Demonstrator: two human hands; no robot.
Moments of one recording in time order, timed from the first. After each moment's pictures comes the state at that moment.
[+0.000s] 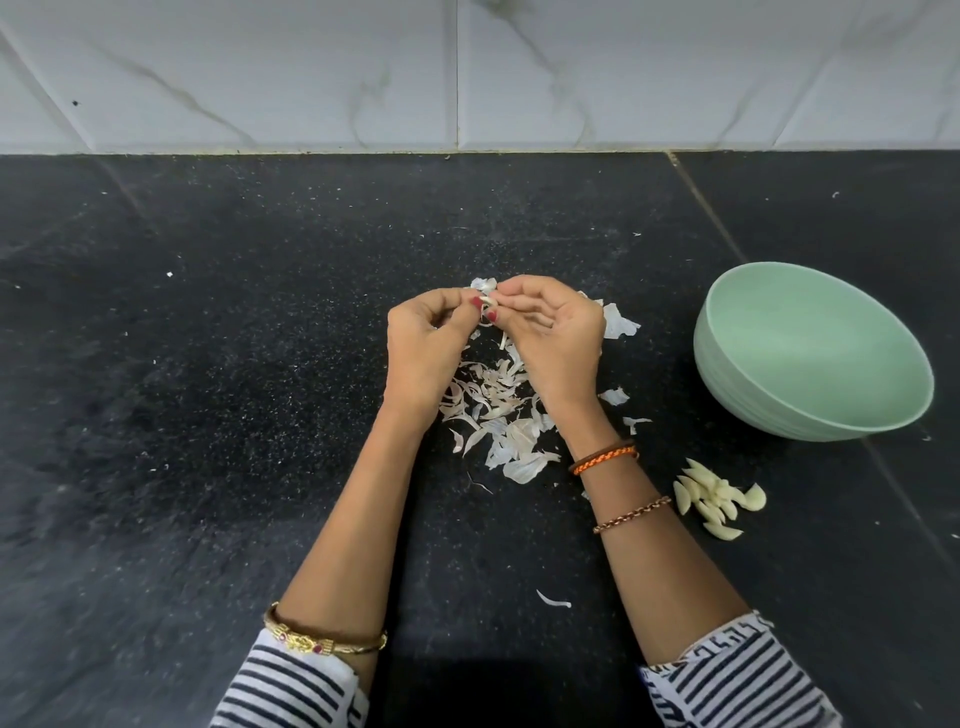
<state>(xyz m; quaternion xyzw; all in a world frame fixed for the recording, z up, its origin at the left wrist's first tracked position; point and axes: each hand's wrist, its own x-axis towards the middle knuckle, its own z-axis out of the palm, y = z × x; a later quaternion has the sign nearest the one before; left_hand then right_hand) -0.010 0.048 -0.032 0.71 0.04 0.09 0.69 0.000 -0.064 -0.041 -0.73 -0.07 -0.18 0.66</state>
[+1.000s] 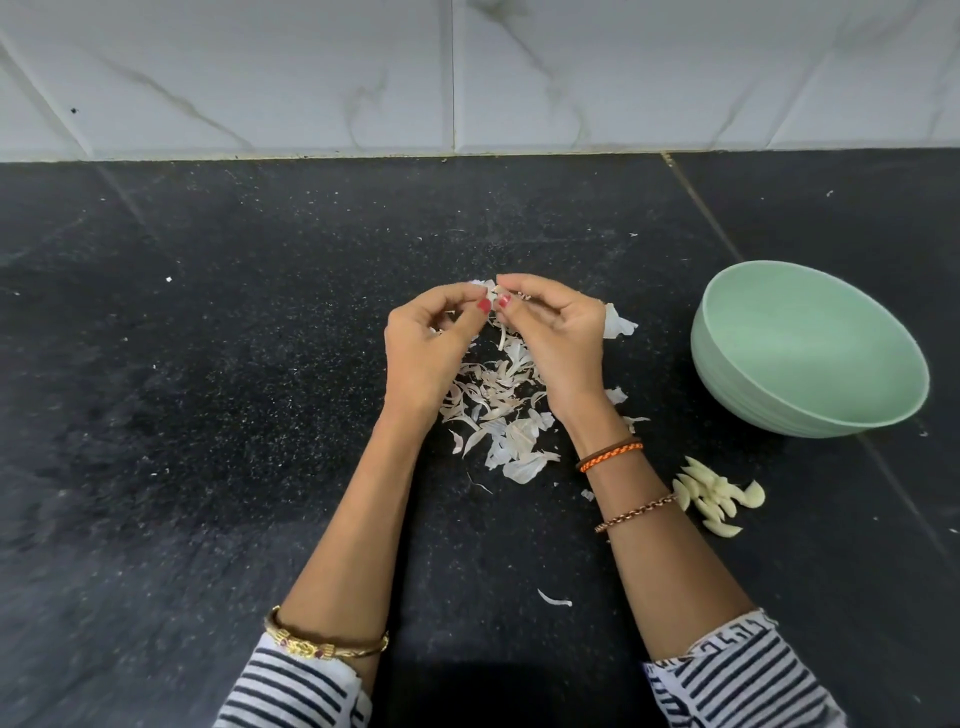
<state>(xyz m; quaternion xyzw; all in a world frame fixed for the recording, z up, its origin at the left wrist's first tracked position) -0.010 0.047 -0.037 0.72 0.00 0.13 0.69 0.001 -0.069 -0.037 -0.68 -0.03 -0.11 0.73</state>
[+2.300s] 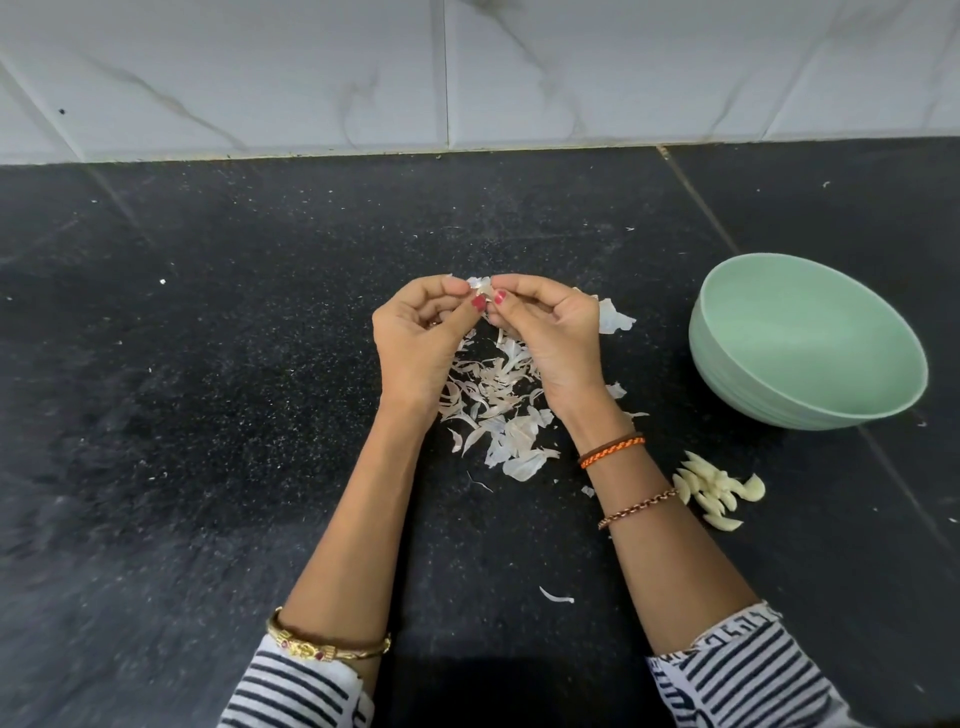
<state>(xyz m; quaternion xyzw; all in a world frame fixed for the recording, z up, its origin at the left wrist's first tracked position) -0.010 0.047 -0.032 0.64 0.02 0.14 0.76 -0.001 -0.068 -0.033 -0.63 -0.02 -0.05 0.77</state>
